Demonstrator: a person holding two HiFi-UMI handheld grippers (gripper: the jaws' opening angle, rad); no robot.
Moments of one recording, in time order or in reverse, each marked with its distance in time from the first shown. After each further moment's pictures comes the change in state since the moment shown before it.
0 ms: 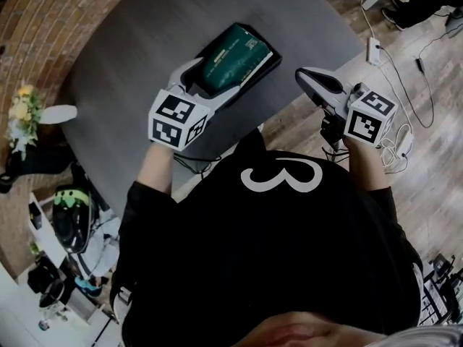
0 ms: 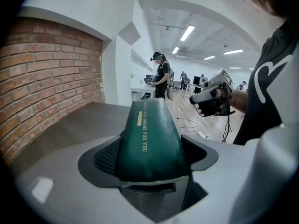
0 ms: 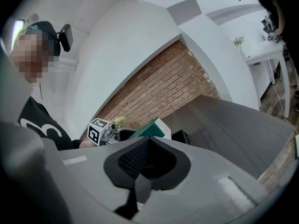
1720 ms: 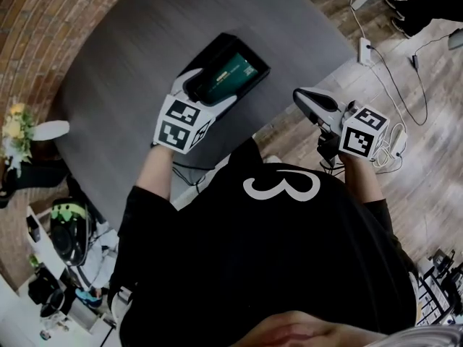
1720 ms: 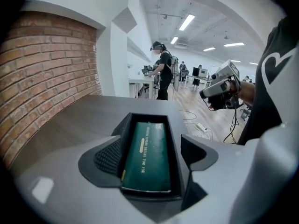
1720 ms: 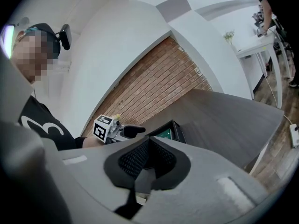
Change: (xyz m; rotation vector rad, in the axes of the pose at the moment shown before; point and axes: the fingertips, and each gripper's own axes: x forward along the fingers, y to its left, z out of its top) left arm 0.044 -0.001 -0.024 0.022 0.122 -0.014; right arm -0.022 -0.024 -0.030 0.074 0.040 -0.040
